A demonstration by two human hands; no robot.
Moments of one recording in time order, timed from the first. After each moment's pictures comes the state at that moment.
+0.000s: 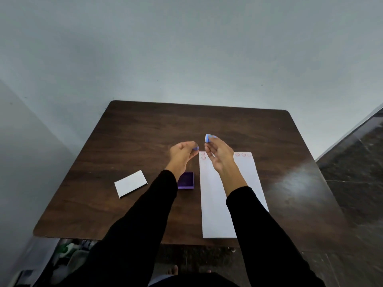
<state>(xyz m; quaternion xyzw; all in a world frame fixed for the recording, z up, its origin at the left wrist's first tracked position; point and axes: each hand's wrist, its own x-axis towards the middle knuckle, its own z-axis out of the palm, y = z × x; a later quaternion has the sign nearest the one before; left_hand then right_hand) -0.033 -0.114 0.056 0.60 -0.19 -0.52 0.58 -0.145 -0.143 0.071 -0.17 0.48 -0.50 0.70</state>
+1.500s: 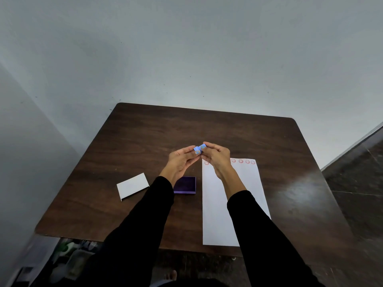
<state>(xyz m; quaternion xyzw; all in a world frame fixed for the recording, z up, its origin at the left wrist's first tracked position) -0.014 -0.107 0.049 0.49 -0.15 -0.62 0.59 -0.134 -0.152 0.052 -0.40 0.52 -0.42 0.63</state>
